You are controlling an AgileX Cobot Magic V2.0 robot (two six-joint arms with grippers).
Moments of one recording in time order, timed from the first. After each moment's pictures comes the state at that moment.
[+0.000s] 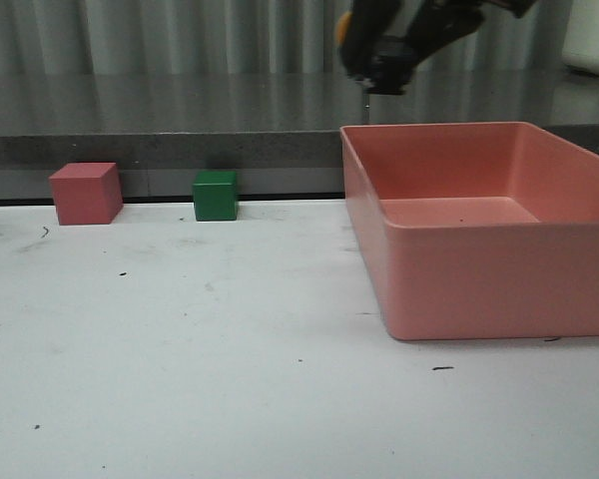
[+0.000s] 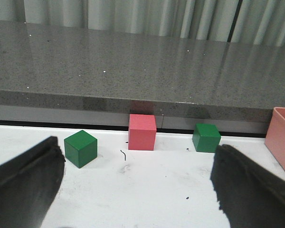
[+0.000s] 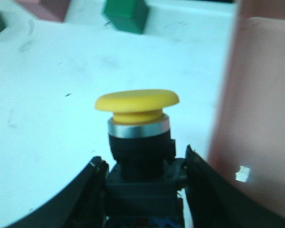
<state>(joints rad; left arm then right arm) -0.04 0.46 -0.45 -0.08 0.21 -0.02 0.45 1.70 -1.52 0.26 0.77 0.11</state>
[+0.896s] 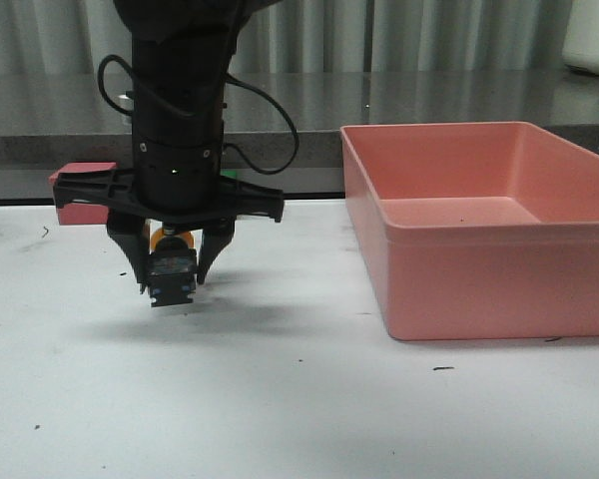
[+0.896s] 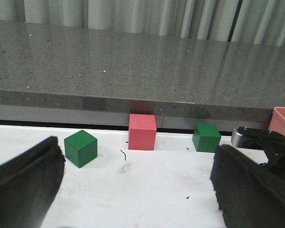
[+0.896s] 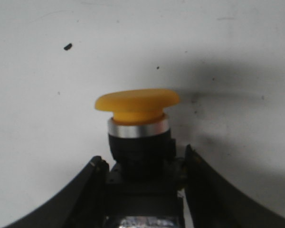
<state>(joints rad) -0.04 0.46 -0.45 -0.08 0.21 -0.02 0.80 2.33 -2.04 -0.08 0.96 0.80</state>
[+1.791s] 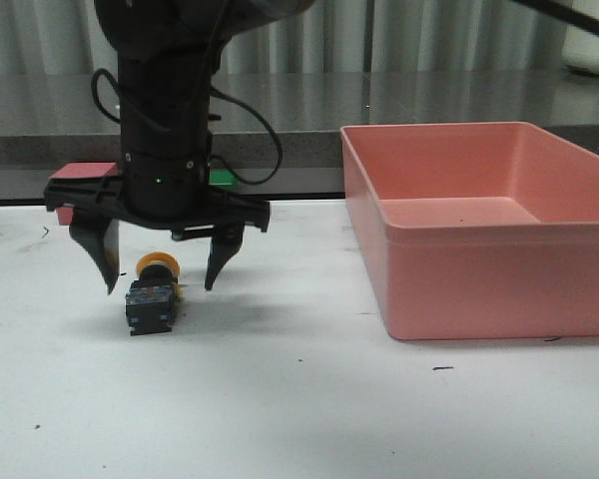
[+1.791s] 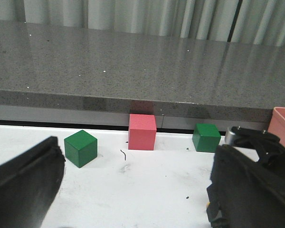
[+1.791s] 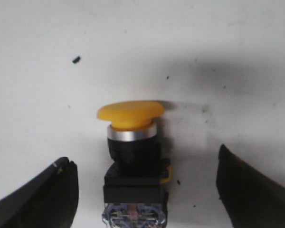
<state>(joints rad) -0.04 0.46 -0.45 -0.08 0.21 -0.02 0.80 2.37 -2.14 -0.11 1.01 0.84</state>
